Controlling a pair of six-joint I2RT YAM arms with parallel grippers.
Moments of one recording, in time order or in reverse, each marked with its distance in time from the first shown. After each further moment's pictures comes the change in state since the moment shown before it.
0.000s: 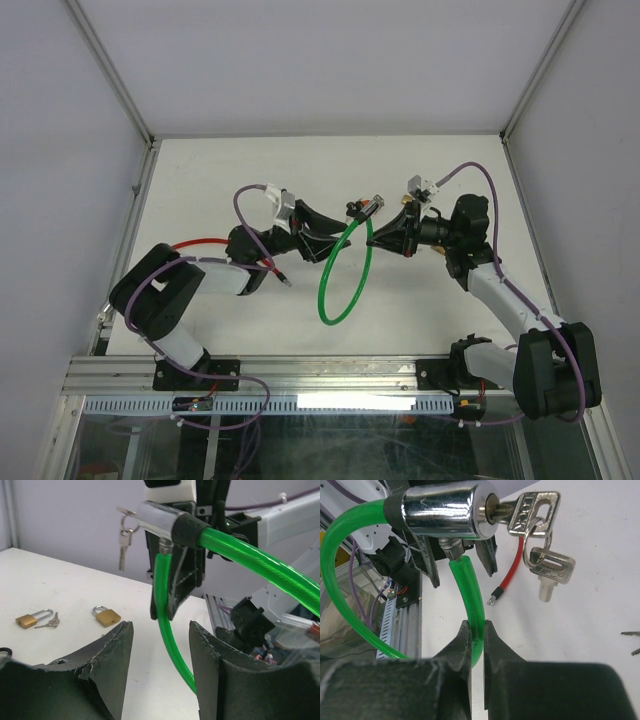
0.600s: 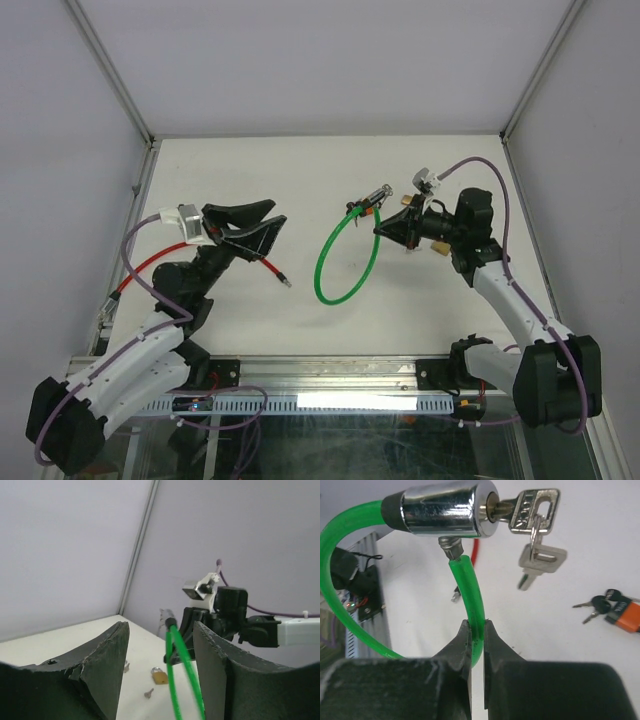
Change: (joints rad) left arm 0.091 -0.825 -0.220 -0.497 -0.492 0.061; right arm -0.027 -0.046 0.067 -0.261 0.146 -0.131
